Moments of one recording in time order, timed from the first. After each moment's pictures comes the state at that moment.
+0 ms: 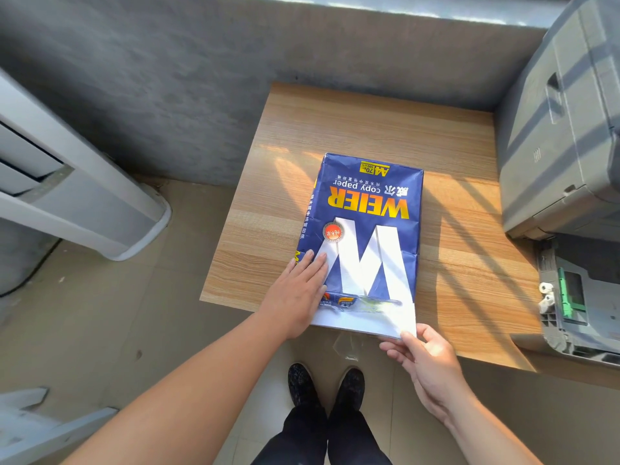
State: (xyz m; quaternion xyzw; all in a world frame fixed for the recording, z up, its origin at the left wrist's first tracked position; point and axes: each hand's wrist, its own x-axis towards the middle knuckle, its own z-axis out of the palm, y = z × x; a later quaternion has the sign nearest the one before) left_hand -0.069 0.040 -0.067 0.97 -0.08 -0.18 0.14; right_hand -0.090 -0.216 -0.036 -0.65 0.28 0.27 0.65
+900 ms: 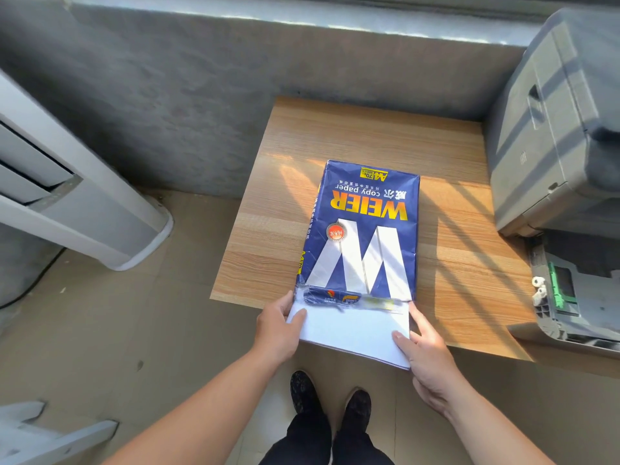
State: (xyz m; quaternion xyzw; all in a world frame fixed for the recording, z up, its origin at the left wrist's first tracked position) left_hand -0.140 0.041 -0.065 0.74 0.34 -0.13 0.56; right_hand -0.100 -0.201 -0.013 -0.66 0.26 0.31 0.63
